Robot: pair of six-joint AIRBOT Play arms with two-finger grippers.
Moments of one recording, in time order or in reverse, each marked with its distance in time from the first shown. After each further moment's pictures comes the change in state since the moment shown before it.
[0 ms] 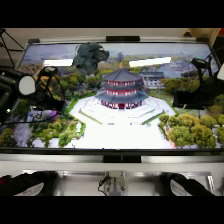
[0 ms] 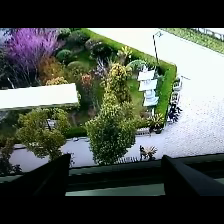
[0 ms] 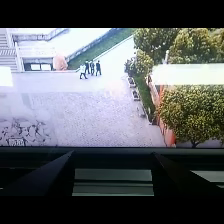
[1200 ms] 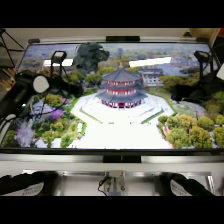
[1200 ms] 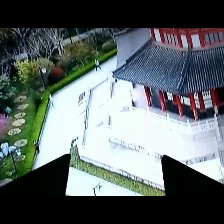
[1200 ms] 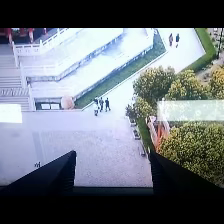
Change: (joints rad) left arm 0.024 -0.153 0.021 -0.148 0.615 0.008; right arm 0.000 -0.001 0.000 0.023 -0.167 0.018
